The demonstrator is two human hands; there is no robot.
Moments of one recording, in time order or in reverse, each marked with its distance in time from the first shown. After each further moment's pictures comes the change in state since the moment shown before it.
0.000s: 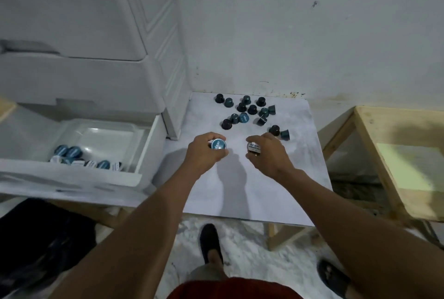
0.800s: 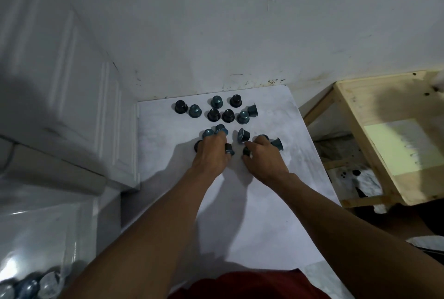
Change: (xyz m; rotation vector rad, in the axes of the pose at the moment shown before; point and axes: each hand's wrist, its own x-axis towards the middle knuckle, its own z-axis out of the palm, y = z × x) left_hand 0.188 -0.006 0.076 0.661 -0.280 0.307; right_hand 0.123 0.058 0.039 -0.166 -0.014 0.292
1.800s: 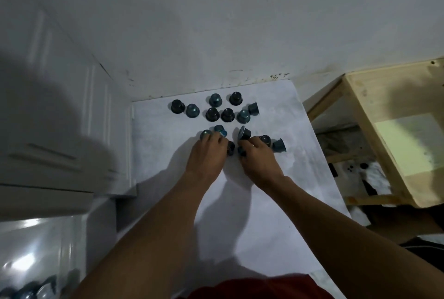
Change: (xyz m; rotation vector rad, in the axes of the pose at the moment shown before) left_hand 0.013 -0.015 0.014 0.482 0.004 0.196; right_hand 0.018 0.003 0.018 0.031 0.032 -0.052
